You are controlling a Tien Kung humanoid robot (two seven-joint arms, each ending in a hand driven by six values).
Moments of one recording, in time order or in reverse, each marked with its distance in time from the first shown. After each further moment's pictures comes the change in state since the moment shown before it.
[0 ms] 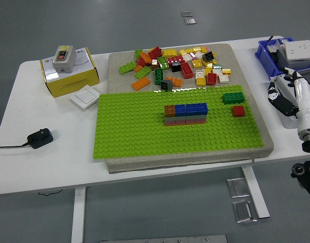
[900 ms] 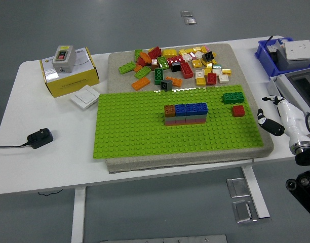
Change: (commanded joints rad) left arm 0.017 -0.036 -0.054 0.000 0.000 0.043 -0.020; right arm 0.021 -0.041 -0.137 -0.115 -0.240 0.077 -0.142
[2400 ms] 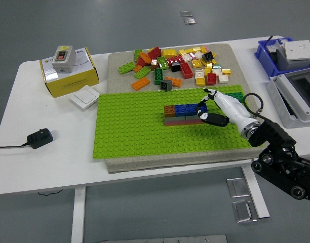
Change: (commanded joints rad) left arm -0.023 -0.010 0.070 0.000 -0.059 -0.012 -0.014; right arm 0.373 0.004 -0.463 -0.057 0.307 0.096 0.093
